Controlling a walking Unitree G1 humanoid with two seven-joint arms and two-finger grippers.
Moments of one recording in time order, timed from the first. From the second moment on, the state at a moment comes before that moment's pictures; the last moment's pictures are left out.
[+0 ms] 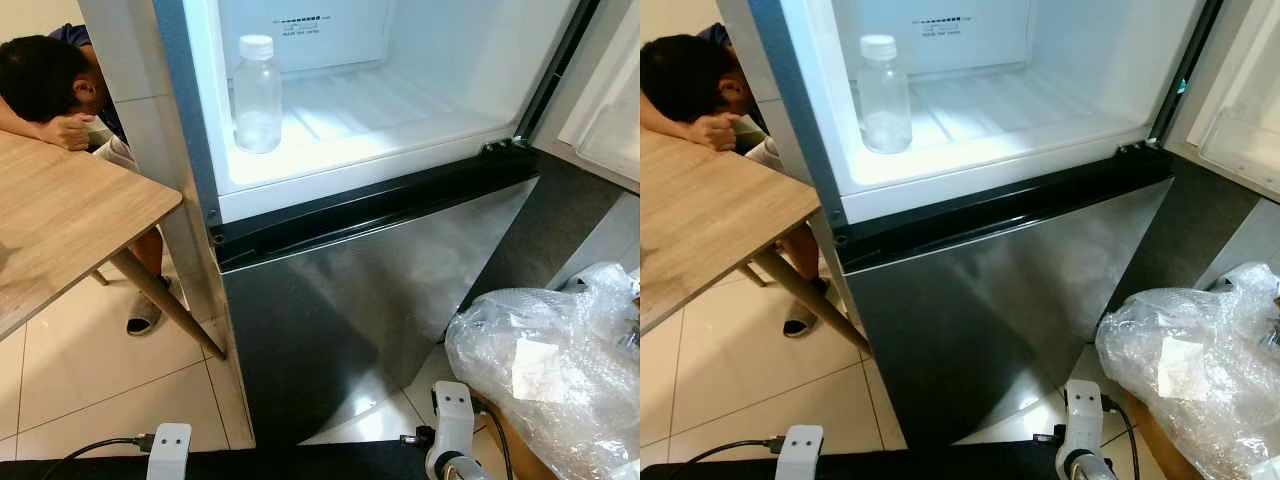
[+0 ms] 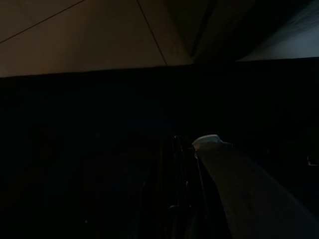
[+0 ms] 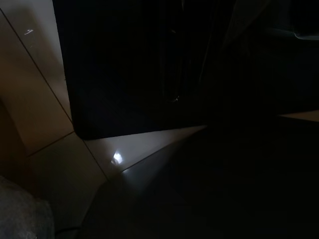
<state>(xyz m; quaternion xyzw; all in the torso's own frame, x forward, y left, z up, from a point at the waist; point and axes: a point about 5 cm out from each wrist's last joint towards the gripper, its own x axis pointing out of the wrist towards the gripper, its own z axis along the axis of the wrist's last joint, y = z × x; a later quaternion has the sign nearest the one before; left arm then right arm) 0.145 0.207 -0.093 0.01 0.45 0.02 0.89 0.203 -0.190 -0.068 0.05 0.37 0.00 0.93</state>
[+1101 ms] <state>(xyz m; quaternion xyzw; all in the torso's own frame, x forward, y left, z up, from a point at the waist) 0.151 0.199 -0.091 0.00 0.43 0.01 0.90 0.203 -0.192 -0.068 0.04 0.37 0.00 0.93</state>
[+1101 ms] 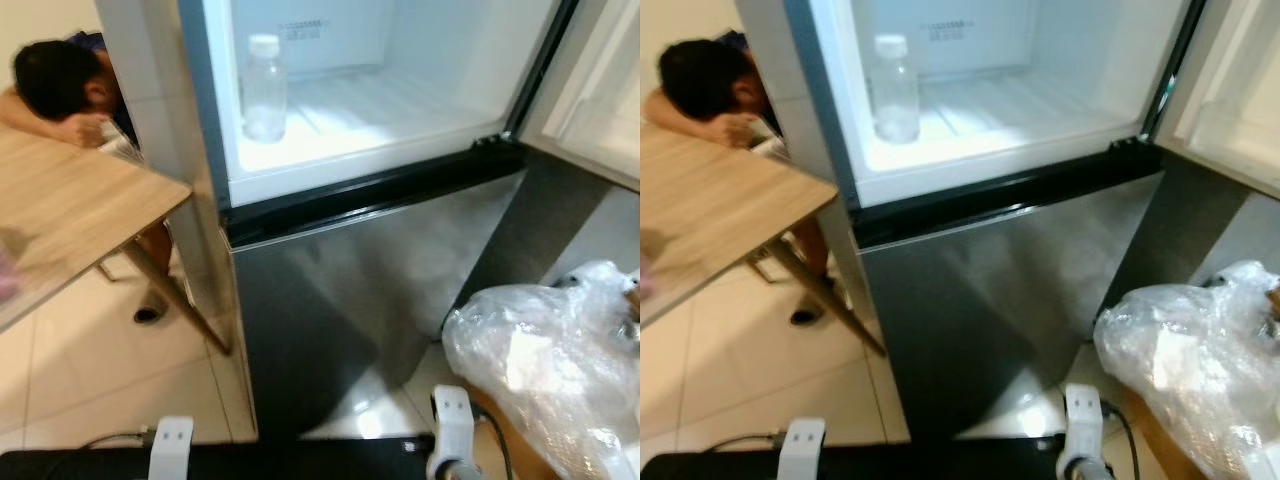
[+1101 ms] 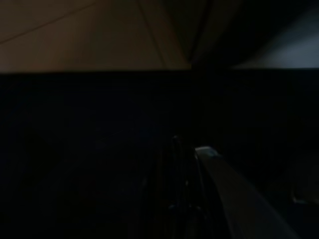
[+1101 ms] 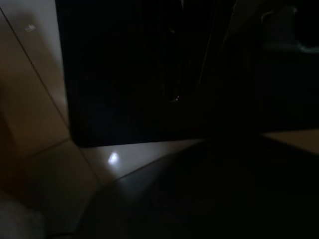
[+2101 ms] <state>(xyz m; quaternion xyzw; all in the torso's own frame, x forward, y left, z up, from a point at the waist) 0.169 0.197 -0.082 0.01 0.39 0.01 0.92 0.201 -0.191 -0.069 0.05 0.37 -0.01 0.93</state>
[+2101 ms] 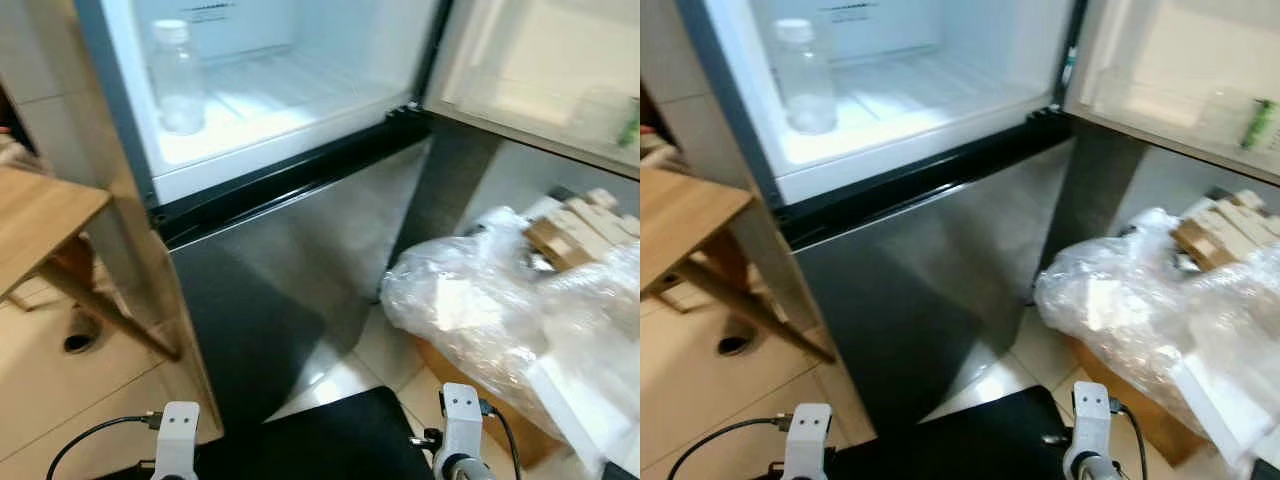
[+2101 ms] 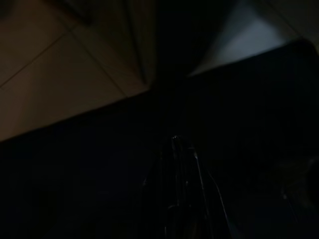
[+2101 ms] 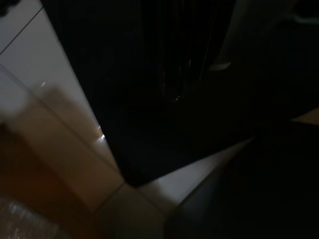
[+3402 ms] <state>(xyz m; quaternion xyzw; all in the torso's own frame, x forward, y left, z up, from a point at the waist) 0.197 0.182 -0.070 0.04 0.36 -0.05 0.93 0.185 -0.218 -0.073 0.10 0.37 -0.12 0.92</state>
